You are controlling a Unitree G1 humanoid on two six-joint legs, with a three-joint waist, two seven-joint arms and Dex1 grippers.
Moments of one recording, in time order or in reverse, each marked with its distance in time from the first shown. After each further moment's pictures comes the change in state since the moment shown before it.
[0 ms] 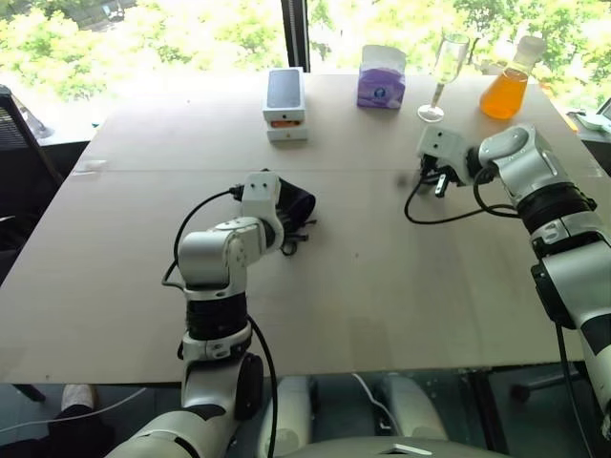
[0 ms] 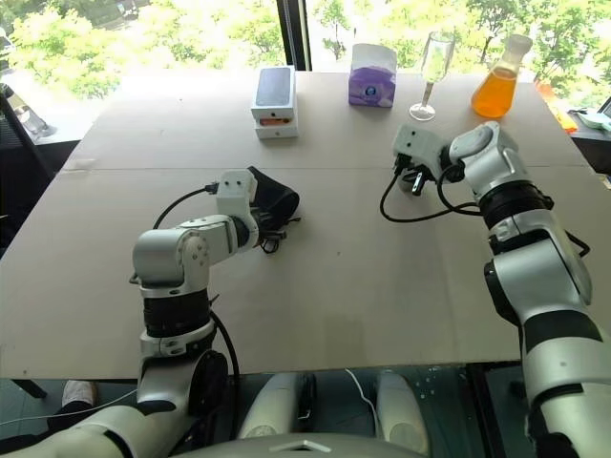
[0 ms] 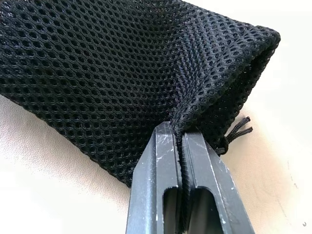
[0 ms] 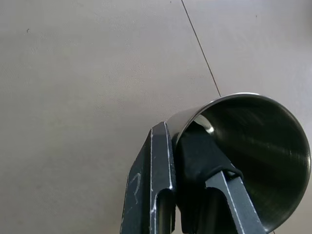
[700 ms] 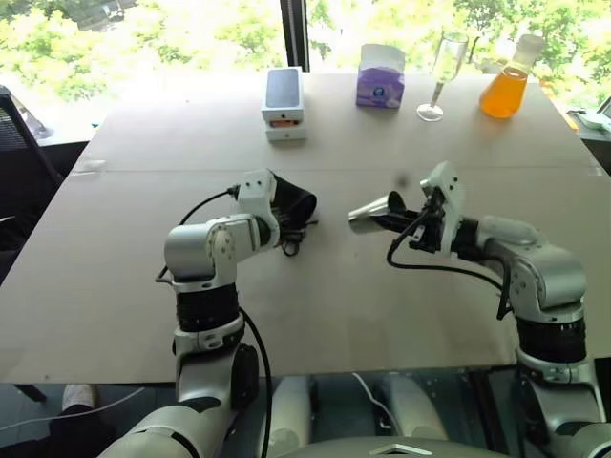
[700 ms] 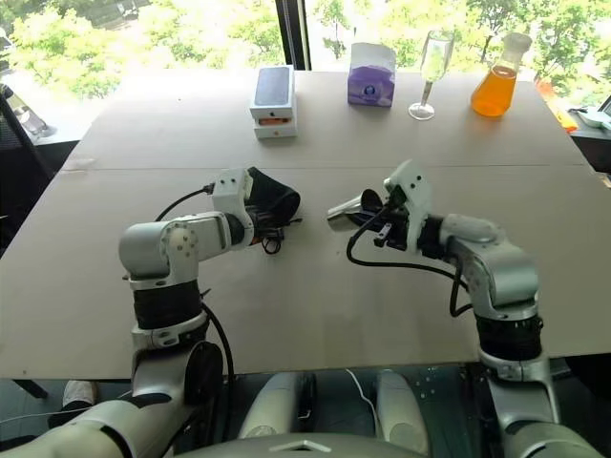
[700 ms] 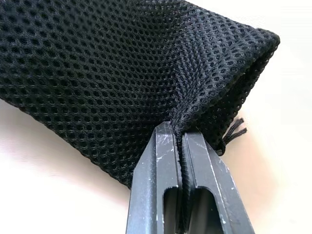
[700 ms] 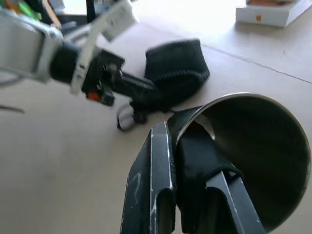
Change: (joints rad) left arm -0.067 0.031 0.109 0.090 -0.115 0.064 -0.048; right arm 0.785 0.333 -0.462 -1.360 0.644 0.807 -0.266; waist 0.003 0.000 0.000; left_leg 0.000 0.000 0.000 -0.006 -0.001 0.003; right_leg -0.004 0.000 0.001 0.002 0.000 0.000
